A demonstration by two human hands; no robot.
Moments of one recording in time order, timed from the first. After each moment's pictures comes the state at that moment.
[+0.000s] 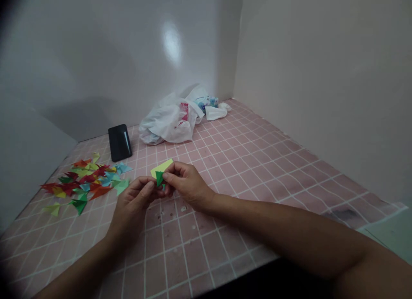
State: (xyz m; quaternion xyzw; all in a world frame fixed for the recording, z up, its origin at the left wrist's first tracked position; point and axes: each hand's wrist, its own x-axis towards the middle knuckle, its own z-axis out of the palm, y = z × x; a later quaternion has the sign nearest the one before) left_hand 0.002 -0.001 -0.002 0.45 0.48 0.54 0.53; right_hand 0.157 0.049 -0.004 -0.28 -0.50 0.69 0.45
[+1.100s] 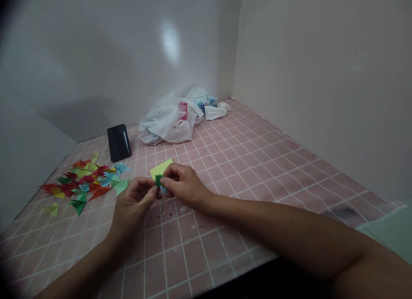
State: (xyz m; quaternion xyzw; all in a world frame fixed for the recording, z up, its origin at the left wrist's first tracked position) left_hand 0.008 0.001 0.005 0.51 0.54 0.52 0.42; right_hand 0.157 0.050 -0.007 -0.29 -0.57 0.64 0.42
